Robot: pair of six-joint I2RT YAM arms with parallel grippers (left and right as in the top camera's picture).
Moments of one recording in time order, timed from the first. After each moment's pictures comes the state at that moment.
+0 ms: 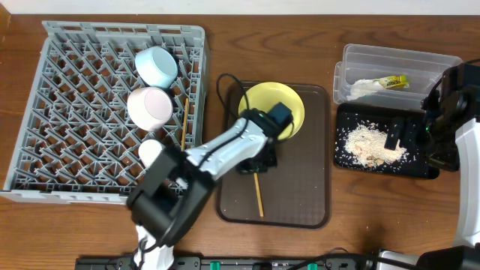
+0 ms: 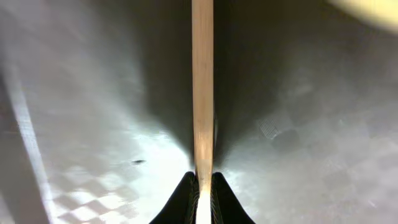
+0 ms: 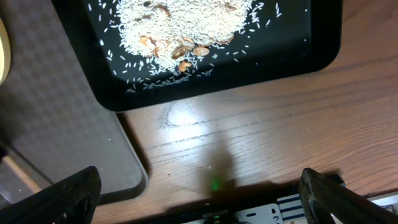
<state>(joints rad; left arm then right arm) -0.72 1.97 1.33 -0.96 0.06 -0.83 -0.24 1.48 1.42 -1.46 -0.02 0.17</state>
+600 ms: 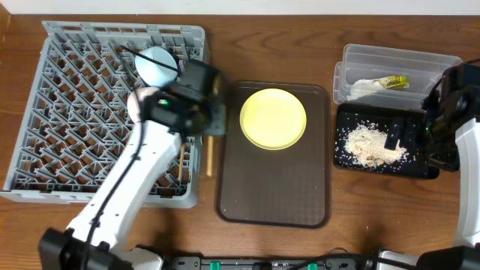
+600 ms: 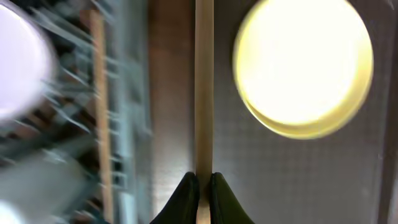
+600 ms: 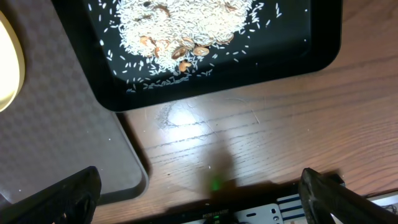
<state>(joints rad) -0.37 1.50 1.33 -0.98 0.02 -0.33 -0.24 1.48 1.42 -1.46 -0.02 0.17</state>
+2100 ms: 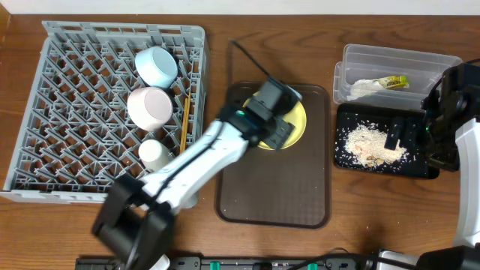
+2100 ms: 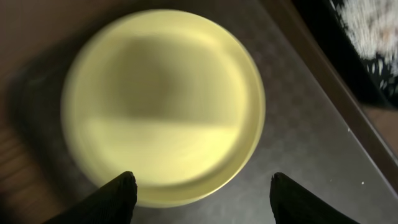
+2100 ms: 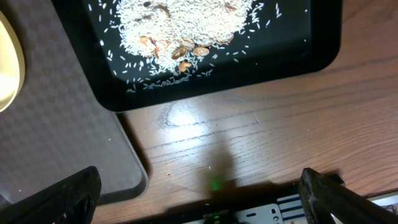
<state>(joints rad) -0.70 1.76 1.33 -0.61 0.02 -0.03 -0.24 1.48 1.42 -1.46 -0.02 0.17</state>
